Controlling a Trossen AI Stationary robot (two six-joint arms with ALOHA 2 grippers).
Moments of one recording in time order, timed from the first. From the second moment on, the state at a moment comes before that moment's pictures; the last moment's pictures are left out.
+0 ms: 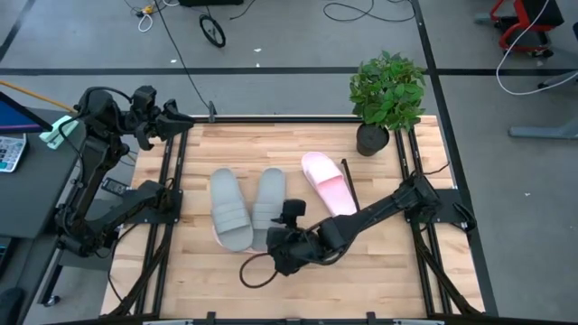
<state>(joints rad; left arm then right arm) 1.15 0.67 0.99 -0.11 1.15 -0.72 0.43 2.10 1.98 -0.85 0.66 0.26</state>
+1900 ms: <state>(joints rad) 1.15 0.67 0.99 -0.11 1.15 -0.72 0.43 2.10 2.10 -1.07 0.58 0.19</state>
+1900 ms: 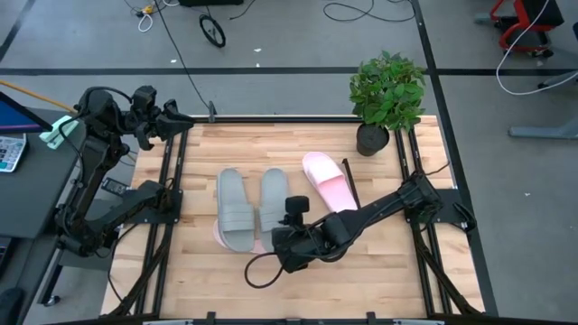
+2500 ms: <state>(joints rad) 1.15 0.67 0.99 -0.11 1.15 -0.71 0.36 2.13 2.10 -0.58 0.54 -0.16</state>
